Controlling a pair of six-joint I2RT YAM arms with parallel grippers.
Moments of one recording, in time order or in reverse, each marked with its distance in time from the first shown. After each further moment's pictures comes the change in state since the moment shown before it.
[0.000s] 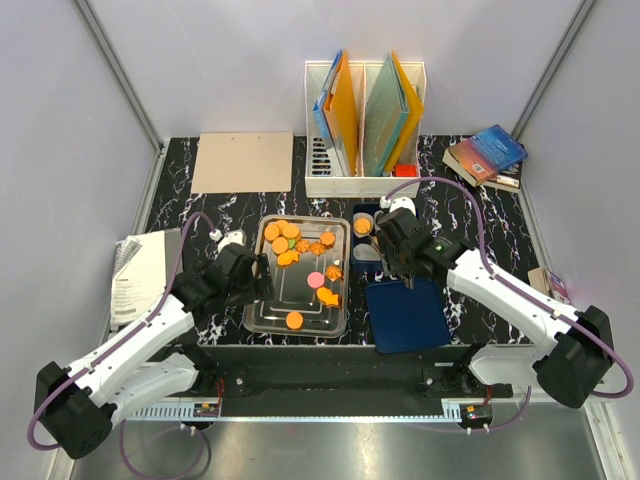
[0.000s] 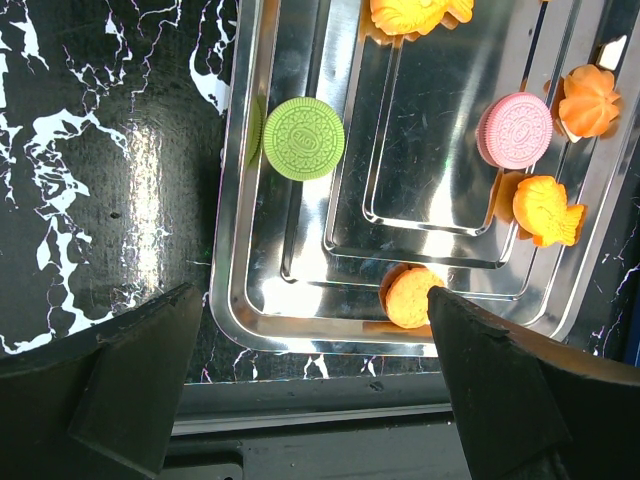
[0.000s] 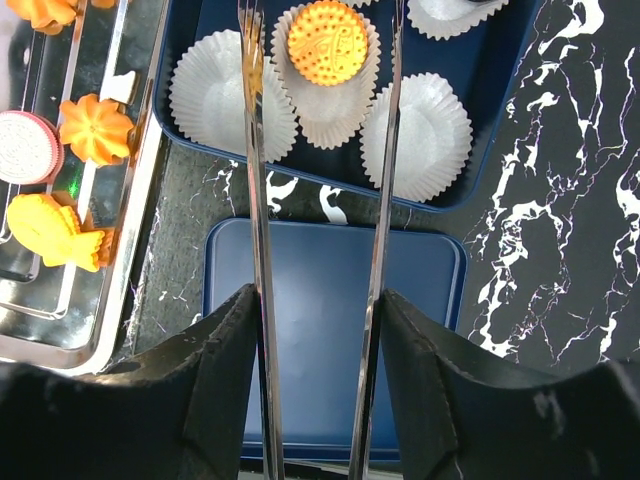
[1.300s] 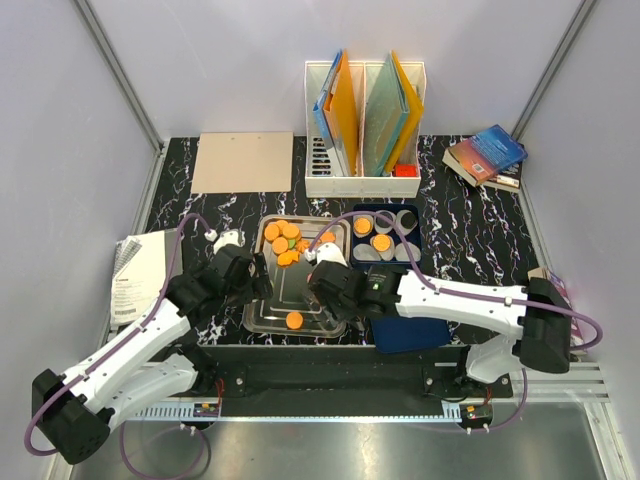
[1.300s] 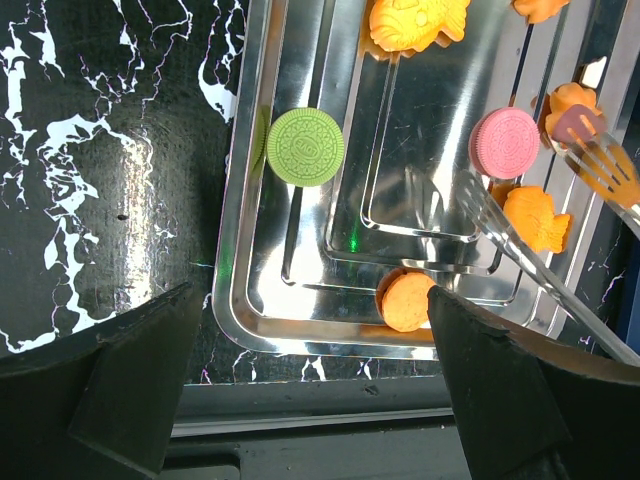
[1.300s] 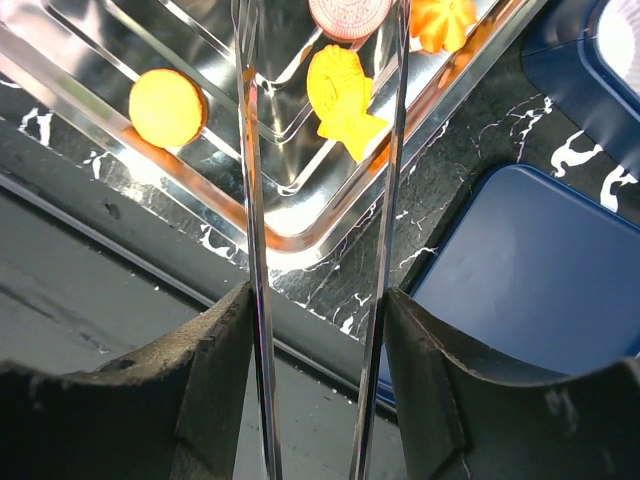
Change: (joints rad) left arm -0.001 -0.041 0.000 -0.008 -0.021 -0.014; right arm 0.497 0.208 0.121 -0.010 -0.021 0.164
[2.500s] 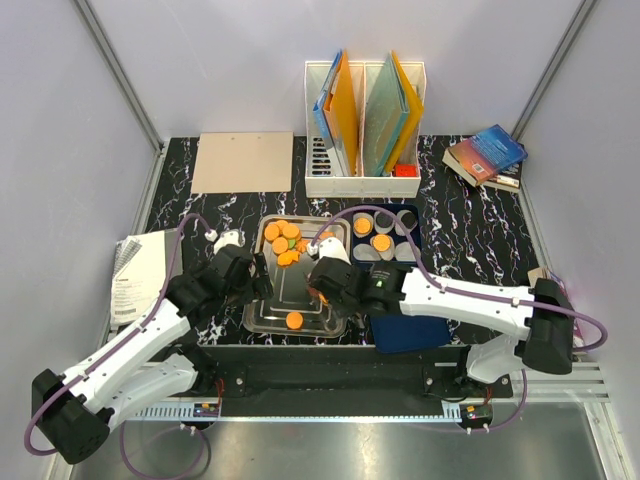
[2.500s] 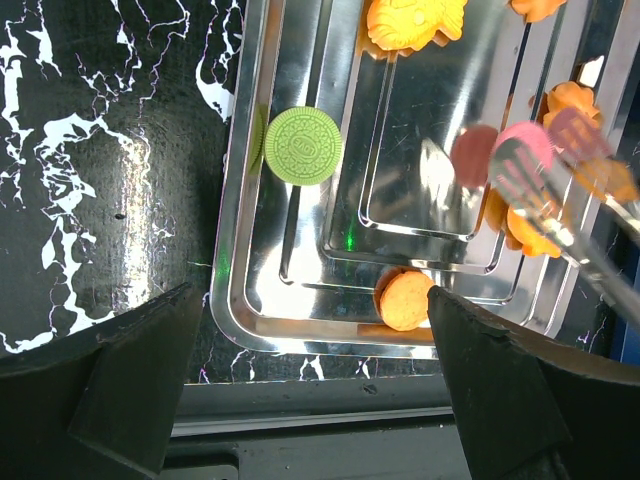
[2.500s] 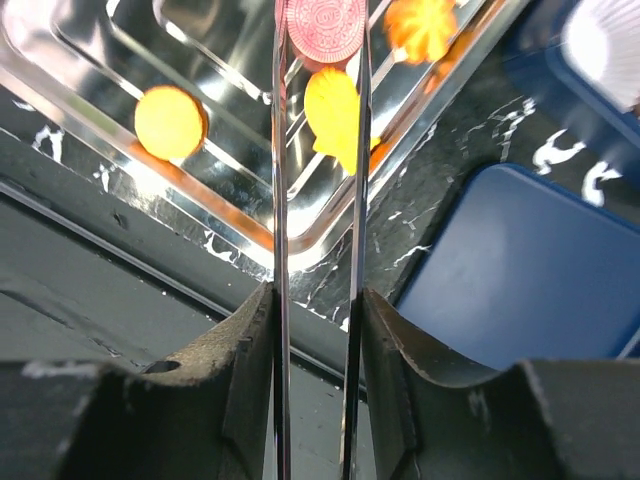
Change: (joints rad) left arm -0.005 -0.001 0.000 0.000 0.000 -0.004; right arm 0.000 -0.001 0.035 -0.034 0.024 0.027
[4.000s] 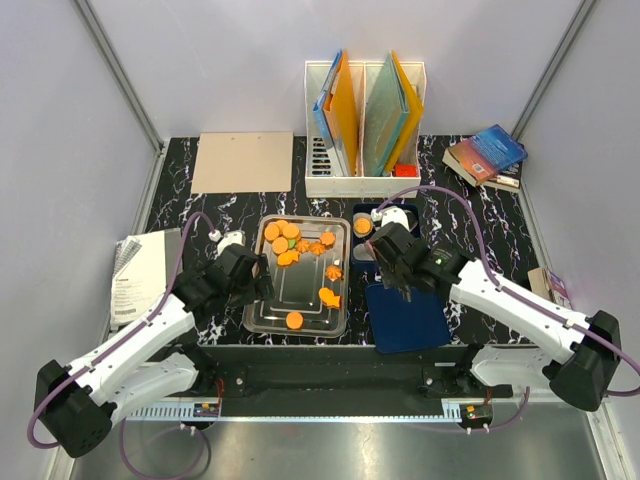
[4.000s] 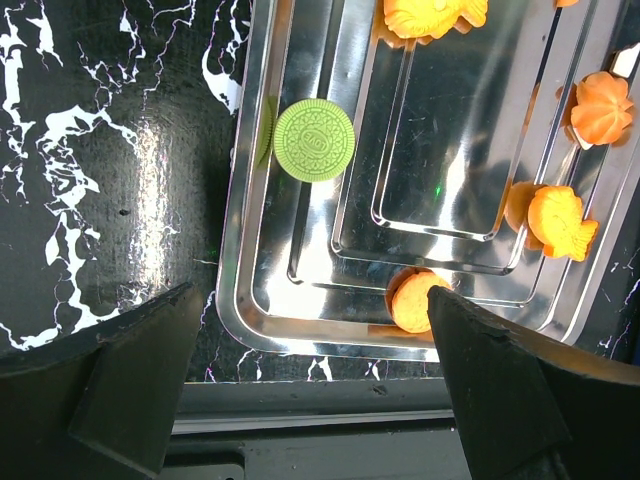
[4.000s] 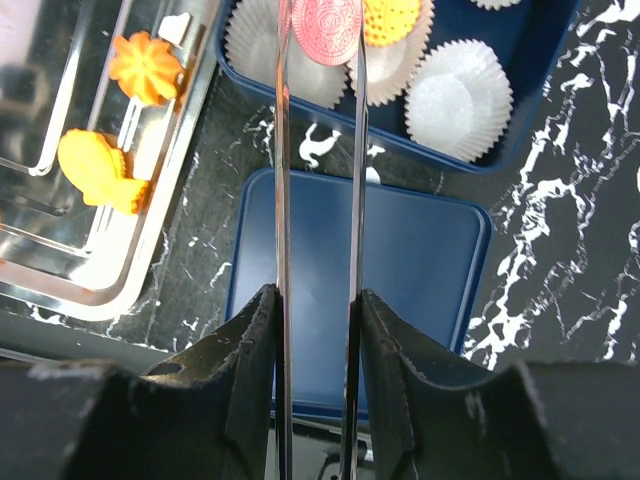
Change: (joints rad) left arm -0.004 0.048 0.000 0.000 -0.007 -0.001; right arm -0.348 -0.263 -0.145 -0.056 0.039 -0.132
